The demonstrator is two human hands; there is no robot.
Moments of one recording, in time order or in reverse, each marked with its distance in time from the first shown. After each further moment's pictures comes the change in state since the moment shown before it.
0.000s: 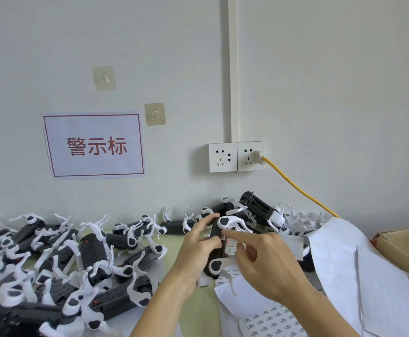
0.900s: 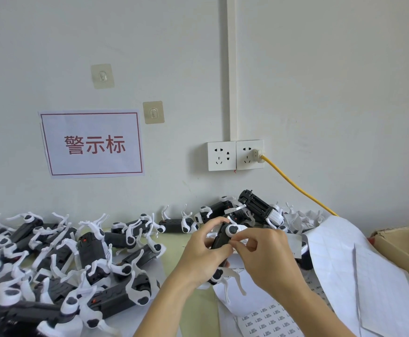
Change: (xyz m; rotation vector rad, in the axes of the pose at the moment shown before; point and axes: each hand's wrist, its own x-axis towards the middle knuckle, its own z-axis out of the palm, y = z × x) left_hand -0.009 0.004 0.007 0.302 -0.110 0.050; right_hand 0.005 0.006 0.009 0.125 0.134 0.094
